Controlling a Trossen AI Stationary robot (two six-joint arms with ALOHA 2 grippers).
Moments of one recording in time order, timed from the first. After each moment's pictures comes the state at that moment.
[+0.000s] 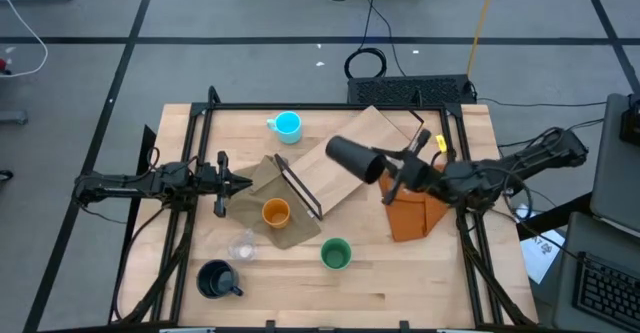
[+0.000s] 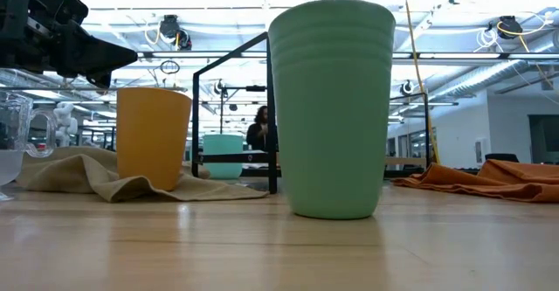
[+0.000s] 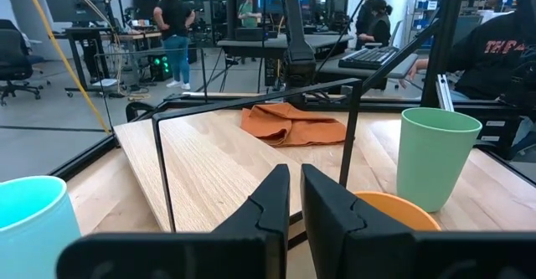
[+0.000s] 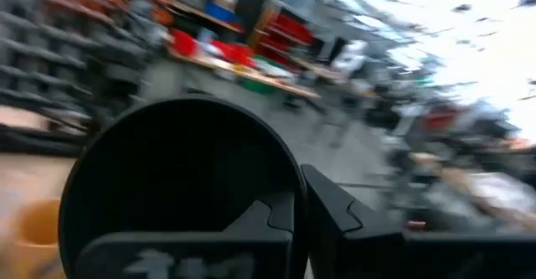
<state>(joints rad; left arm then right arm) -0.01 0.05 0.01 0.02 -0.05 0.00 0.36 1.06 0.94 0.13 0.87 -0.38</state>
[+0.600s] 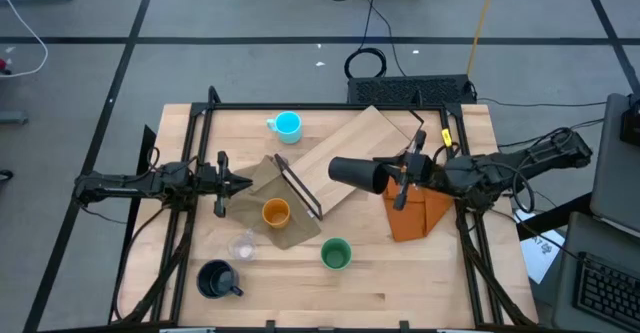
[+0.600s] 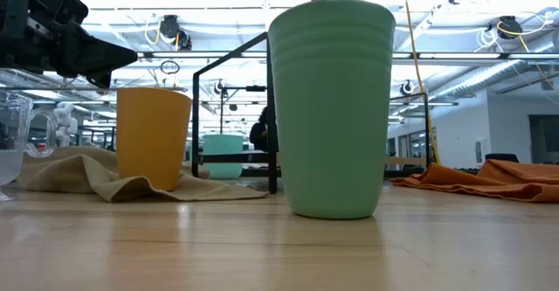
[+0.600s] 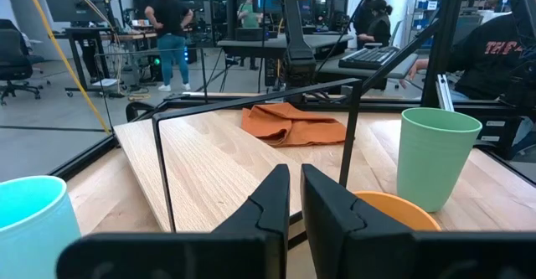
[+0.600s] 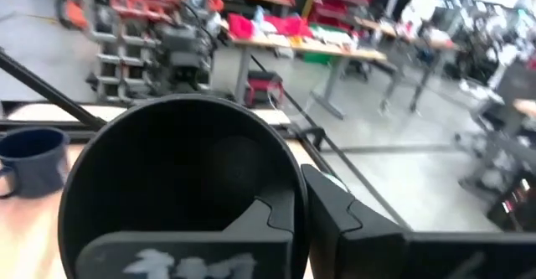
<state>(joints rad) -0.01 0.05 0.01 0.02 -0.05 0.00 0.30 0.99 0.94 -0.13 0.68 -0.06</state>
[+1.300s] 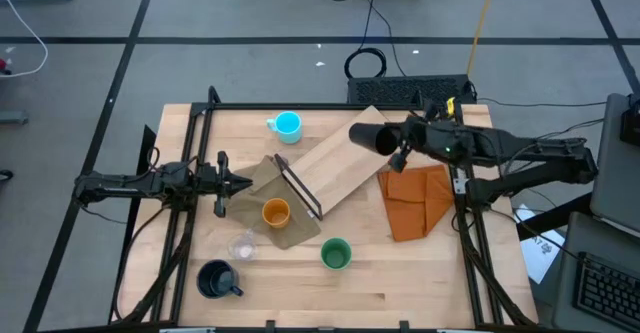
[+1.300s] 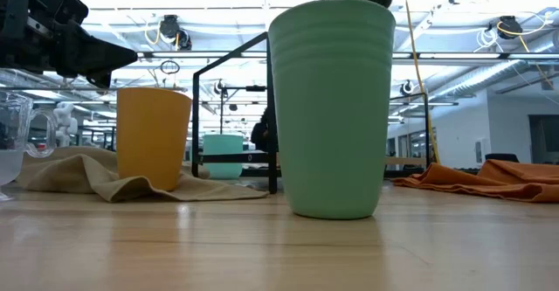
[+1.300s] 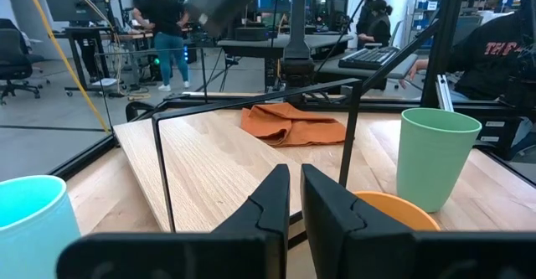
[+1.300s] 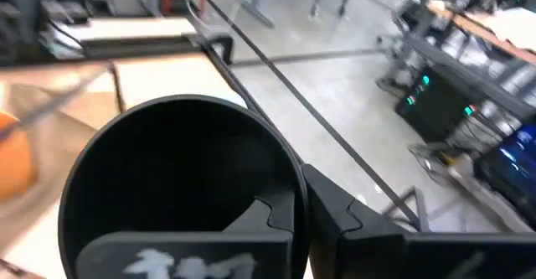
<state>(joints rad) -0.01 0.05 0.01 0.03 -0.05 -0.01 -0.04 1.02 1.08 -0.55 0.60 0.02</state>
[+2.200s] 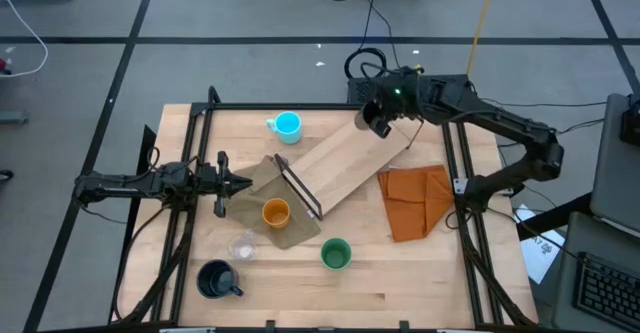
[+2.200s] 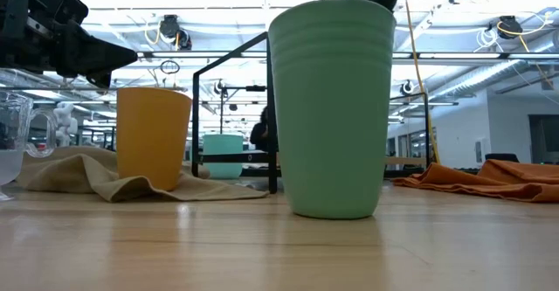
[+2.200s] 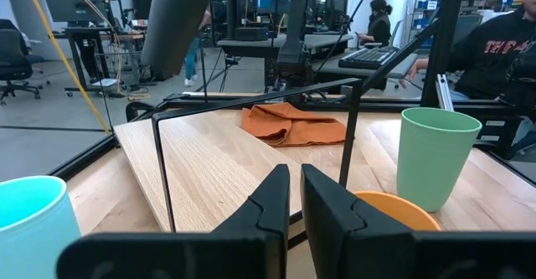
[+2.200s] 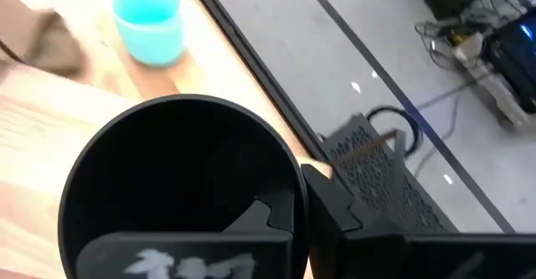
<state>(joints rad) -0.01 0.05 0.01 0.02 -0.05 0.00 -0.46 1.40 1.45 -0.89 0.28 -0.03</state>
